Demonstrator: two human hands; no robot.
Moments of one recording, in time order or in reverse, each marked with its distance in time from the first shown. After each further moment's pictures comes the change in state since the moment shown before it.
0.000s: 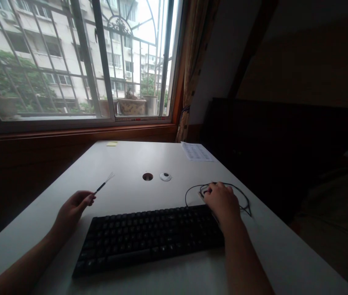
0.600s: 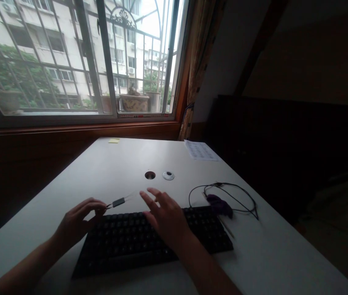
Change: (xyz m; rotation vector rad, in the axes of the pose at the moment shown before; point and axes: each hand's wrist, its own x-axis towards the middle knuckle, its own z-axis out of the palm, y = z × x) left_hand -0.024 0.028 0.011 0.209 -0.229 0.712; right_hand -0.077 -0.164 -0.029 0.639 0.090 -0.730
